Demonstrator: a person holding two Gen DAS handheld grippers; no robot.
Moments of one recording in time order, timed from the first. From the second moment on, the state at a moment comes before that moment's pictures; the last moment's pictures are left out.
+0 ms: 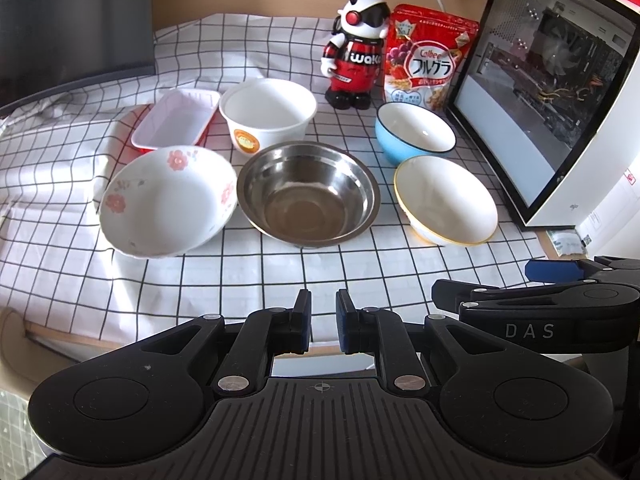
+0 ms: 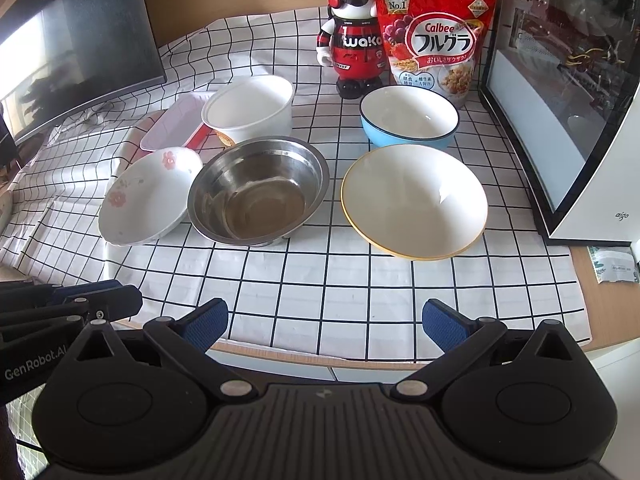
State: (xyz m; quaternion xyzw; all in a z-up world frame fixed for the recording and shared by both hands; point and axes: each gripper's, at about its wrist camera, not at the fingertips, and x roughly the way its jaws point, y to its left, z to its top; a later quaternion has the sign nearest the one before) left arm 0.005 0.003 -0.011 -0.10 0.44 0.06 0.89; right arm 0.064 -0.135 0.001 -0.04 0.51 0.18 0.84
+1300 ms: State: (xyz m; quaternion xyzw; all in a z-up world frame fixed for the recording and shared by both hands) left arm 0.008 0.009 -0.016 -0.11 0.45 0.06 0.88; right arm 0.066 -0.130 -0.002 -0.04 0.51 0.18 0.84
